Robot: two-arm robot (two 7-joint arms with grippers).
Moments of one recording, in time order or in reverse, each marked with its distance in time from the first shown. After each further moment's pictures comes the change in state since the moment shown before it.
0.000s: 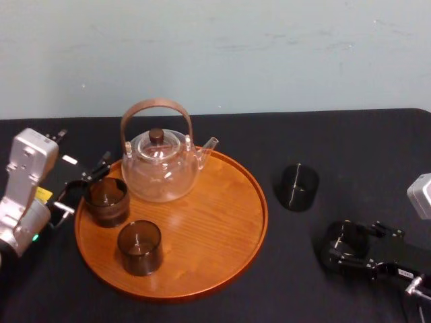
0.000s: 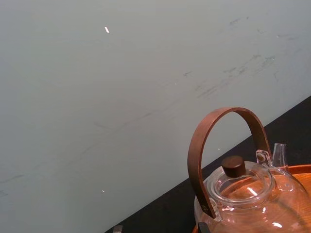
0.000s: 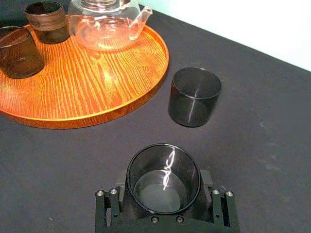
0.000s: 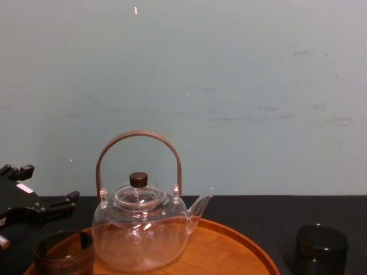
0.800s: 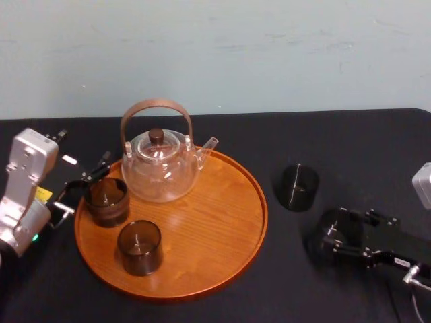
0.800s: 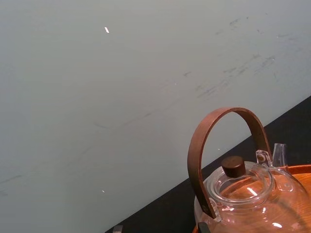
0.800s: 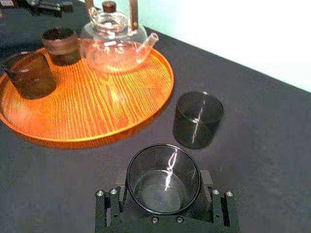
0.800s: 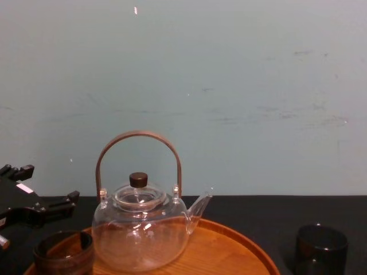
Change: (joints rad) left arm 0.000 0.000 0.000 0.000 0.000 0.000 0.000; right arm 0.024 -0.003 0.000 0.006 0.033 -0.044 0.034
